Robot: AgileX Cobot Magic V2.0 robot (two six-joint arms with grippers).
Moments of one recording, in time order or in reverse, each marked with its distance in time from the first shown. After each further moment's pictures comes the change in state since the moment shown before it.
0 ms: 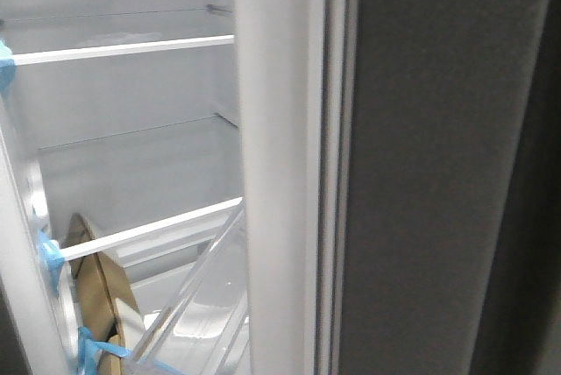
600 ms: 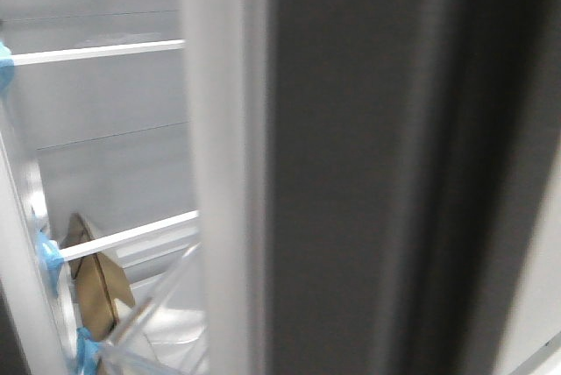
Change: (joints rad) left arm 0.000 0.000 0.000 0.000 0.000 0.000; right arm 0.006 0.211 -0.100 0.332 0.024 -0.282
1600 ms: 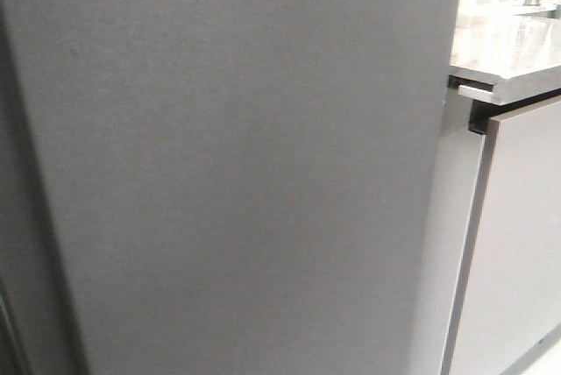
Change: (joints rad) left arm 0.000 0.000 0.000 0.000 0.000 0.000; right arm 0.004 0.645 -0.310 0.233 -0.072 -0.311
